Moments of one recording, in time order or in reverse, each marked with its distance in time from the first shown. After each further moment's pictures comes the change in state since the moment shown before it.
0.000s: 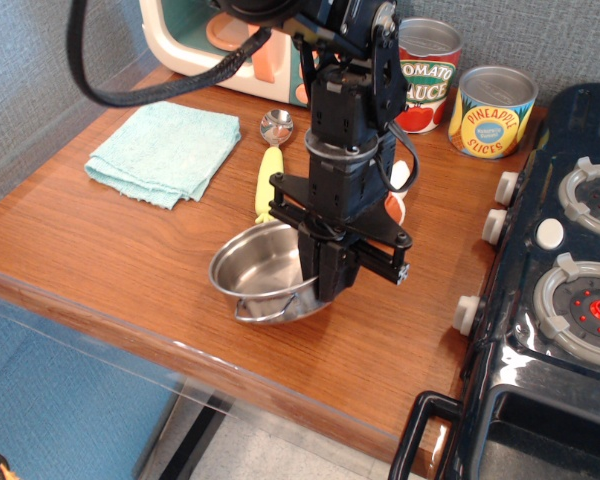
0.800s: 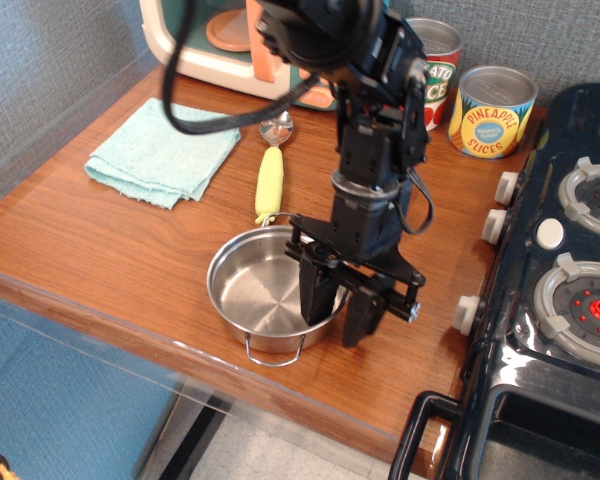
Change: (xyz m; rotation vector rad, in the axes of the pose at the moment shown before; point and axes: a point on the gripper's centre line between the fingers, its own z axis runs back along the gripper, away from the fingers) arm 0.003 -0.010 -0.037 -0.030 0.191 -0.020
